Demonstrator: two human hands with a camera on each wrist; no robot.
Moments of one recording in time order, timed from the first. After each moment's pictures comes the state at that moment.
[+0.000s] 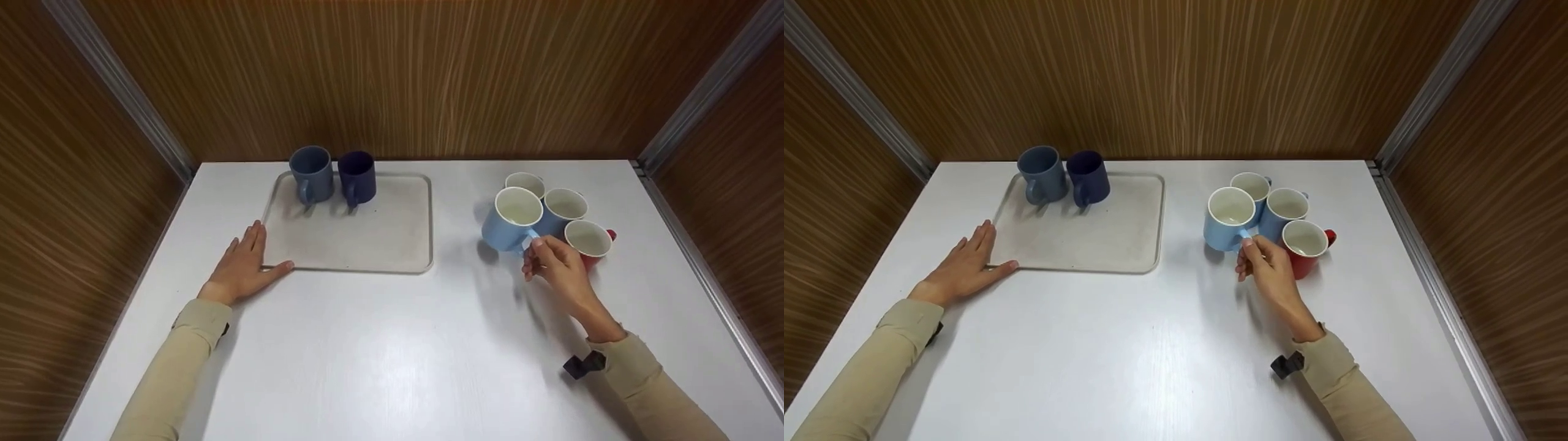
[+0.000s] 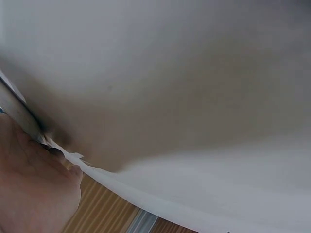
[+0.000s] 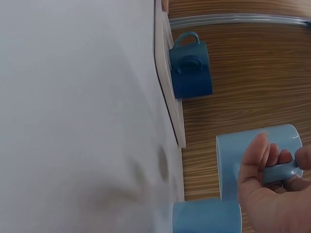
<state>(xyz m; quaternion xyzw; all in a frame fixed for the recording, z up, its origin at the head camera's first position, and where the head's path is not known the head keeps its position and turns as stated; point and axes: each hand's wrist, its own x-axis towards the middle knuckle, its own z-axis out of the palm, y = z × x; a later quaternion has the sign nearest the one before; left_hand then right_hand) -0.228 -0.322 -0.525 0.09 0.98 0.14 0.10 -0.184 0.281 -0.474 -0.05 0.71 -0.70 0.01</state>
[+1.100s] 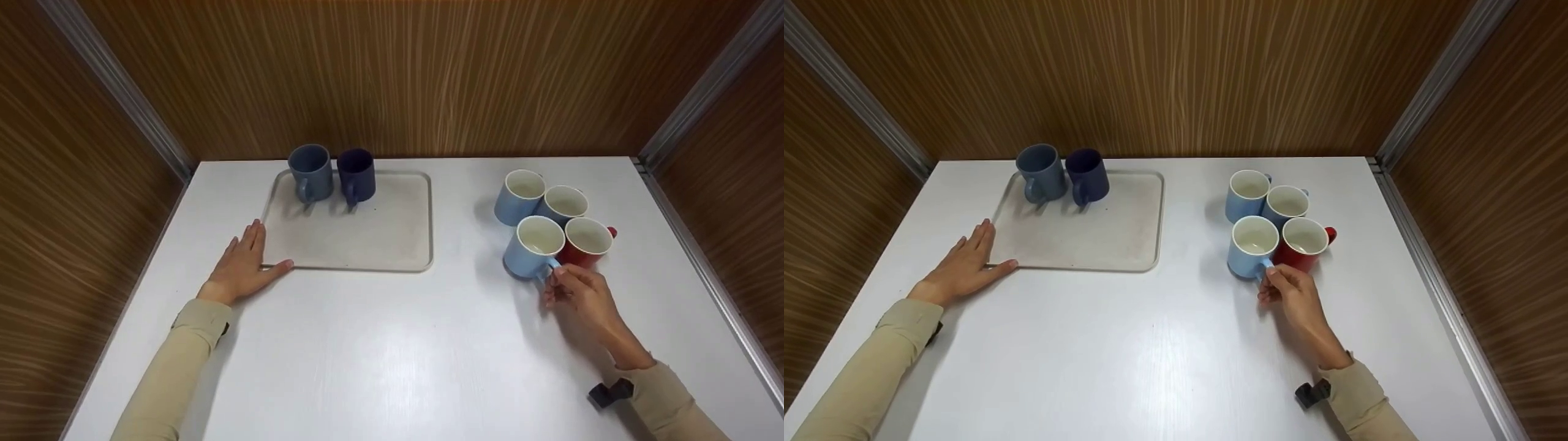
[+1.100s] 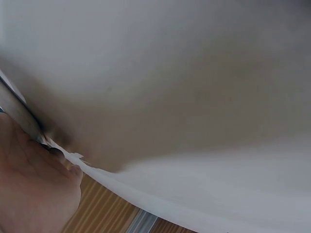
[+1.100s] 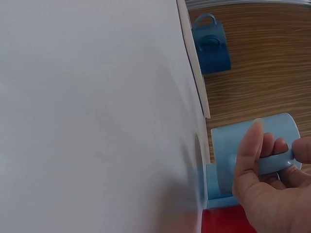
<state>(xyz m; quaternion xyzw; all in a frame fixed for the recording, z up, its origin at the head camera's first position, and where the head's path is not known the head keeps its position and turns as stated) -0.227 -0.321 -0.524 0.09 0.98 0.14 0.10 -0.149 0.324 -0.497 -0.01 0.75 -0.66 0.06</state>
